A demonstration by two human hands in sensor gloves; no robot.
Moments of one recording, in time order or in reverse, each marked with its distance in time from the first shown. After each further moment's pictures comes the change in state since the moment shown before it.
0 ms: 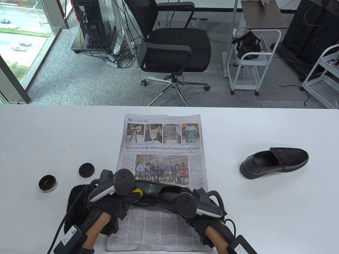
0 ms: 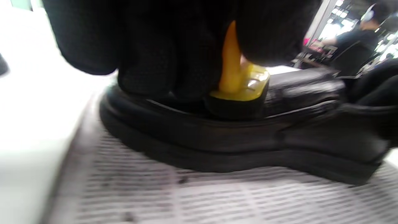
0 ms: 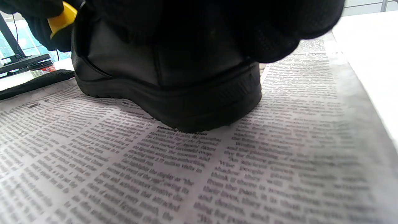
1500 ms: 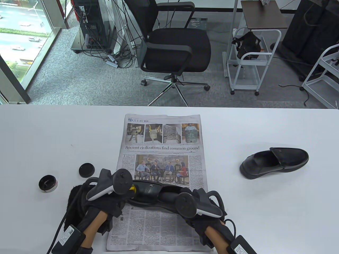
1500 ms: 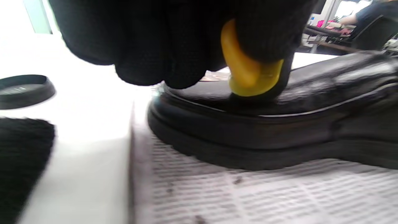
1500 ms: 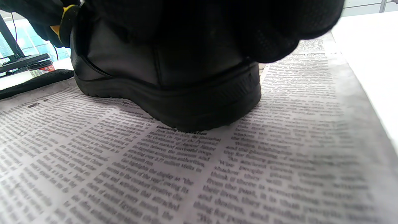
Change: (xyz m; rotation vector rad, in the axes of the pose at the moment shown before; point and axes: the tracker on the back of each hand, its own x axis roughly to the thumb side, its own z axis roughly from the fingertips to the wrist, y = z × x) left_hand -0.011 0.003 0.000 -0.014 0.063 -0.142; right_hand 0.000 0.000 0.000 0.000 0.002 0.003
